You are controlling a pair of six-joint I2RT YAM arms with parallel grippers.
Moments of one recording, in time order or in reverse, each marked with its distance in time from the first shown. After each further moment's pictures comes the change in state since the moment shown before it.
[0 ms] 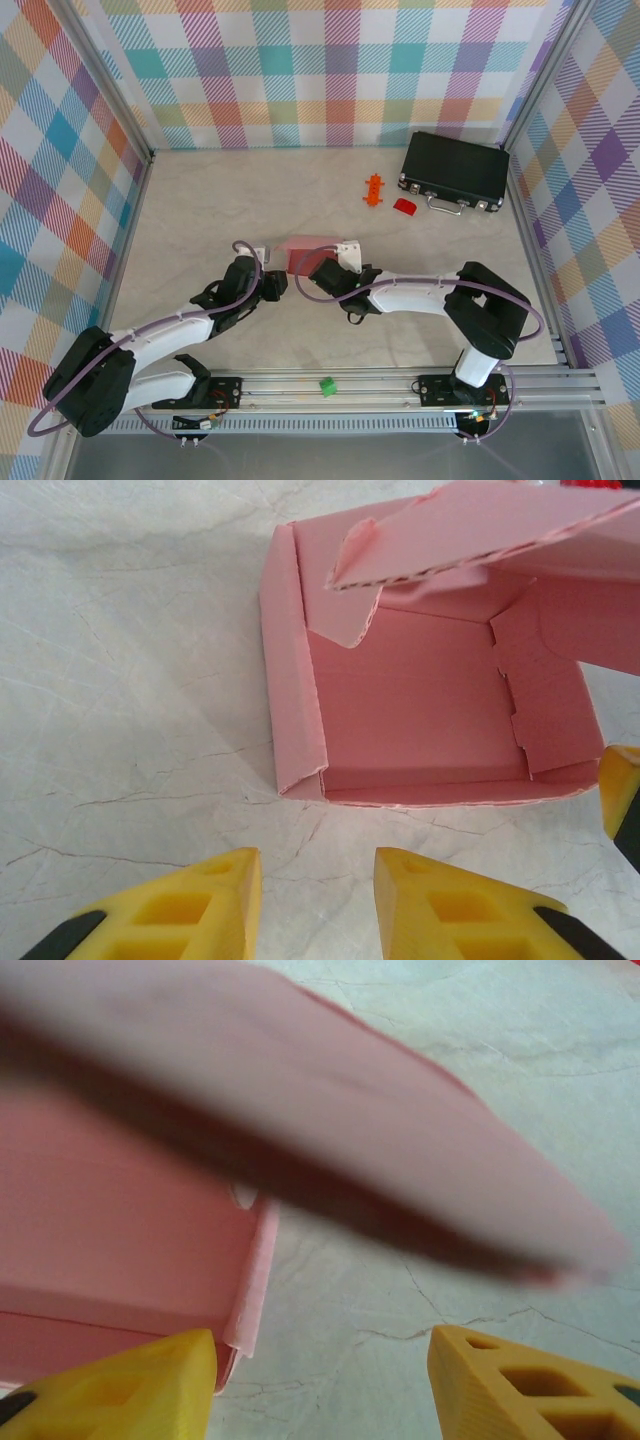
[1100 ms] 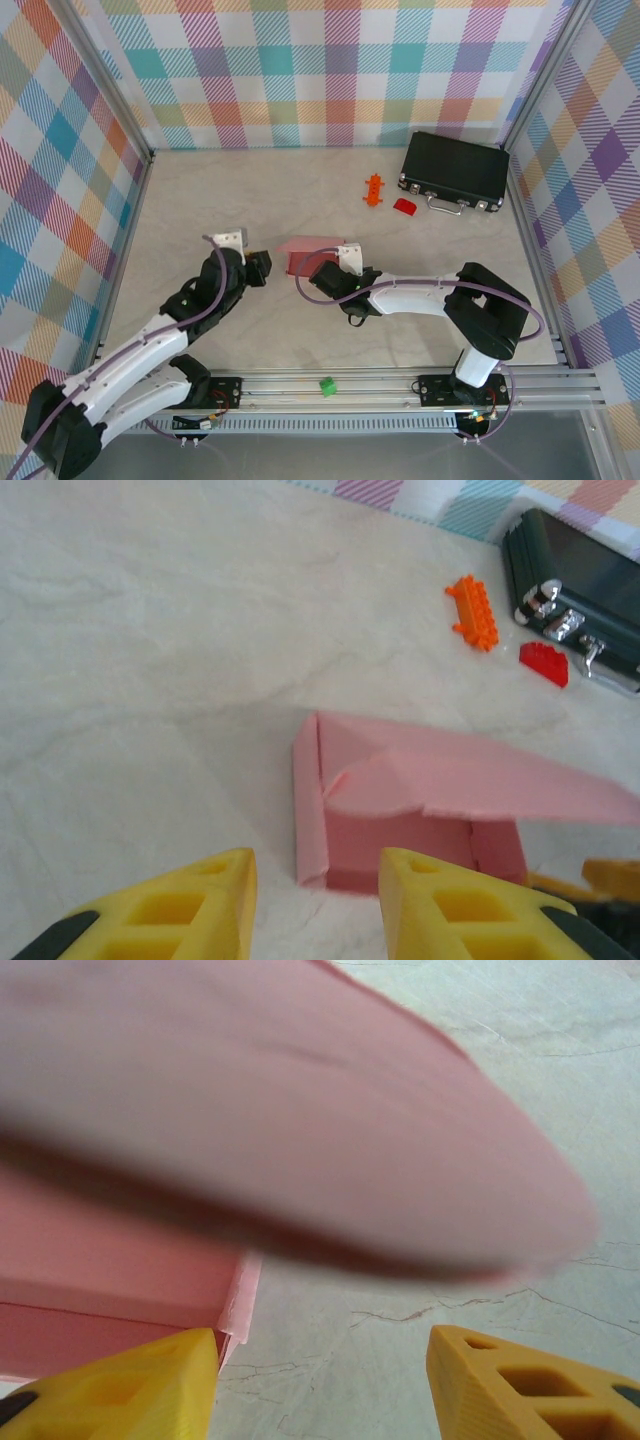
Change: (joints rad) left arm 0.000 -0.246 0.181 -0.277 -0.185 0.004; right arm 0.009 -0.002 -0.008 -0.014 0.000 0.026
